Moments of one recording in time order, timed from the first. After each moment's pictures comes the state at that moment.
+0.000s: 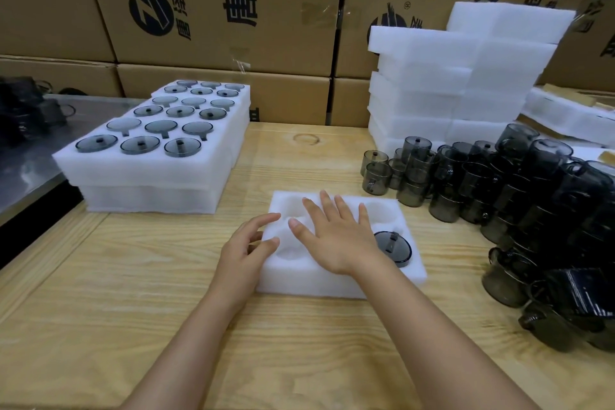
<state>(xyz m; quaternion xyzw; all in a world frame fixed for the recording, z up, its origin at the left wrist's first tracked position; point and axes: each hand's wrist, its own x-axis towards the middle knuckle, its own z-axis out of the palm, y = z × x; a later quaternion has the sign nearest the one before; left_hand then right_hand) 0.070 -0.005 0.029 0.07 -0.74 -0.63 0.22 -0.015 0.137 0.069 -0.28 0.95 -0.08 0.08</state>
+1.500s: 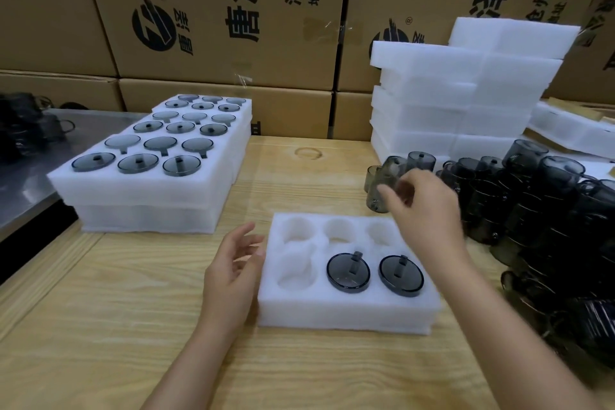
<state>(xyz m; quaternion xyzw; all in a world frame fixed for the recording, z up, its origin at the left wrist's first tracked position) 0.066 -0.013 0.023 0.11 -0.69 -0.64 0.31 -0.050 0.201 0.121 -0.16 0.89 -0.32 -0.28</state>
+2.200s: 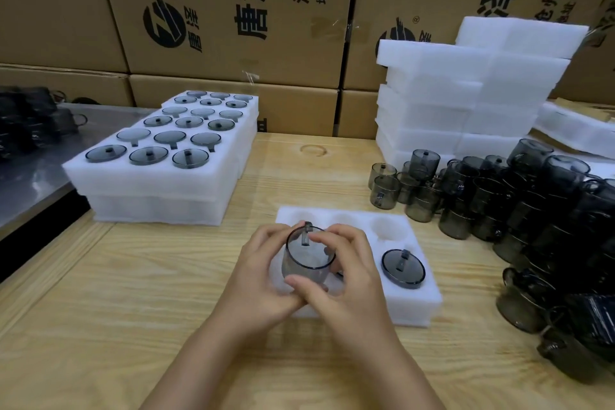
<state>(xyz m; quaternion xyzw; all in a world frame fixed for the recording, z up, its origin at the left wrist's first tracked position) 0.086 0.009 0.050 -0.05 -0.84 -0.47 0.27 0.057 0.150 0.065 -0.31 0.76 -0.56 -0.10</state>
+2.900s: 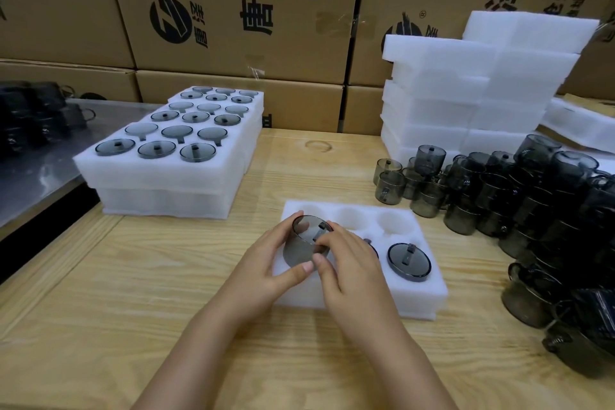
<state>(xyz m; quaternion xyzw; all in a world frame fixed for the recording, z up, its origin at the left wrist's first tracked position) 0.080 -0.007 0.040 -0.05 -0.82 -0.55 0.16 0.050 0.152 0.061 -0.33 0.86 -0.35 -0.13</state>
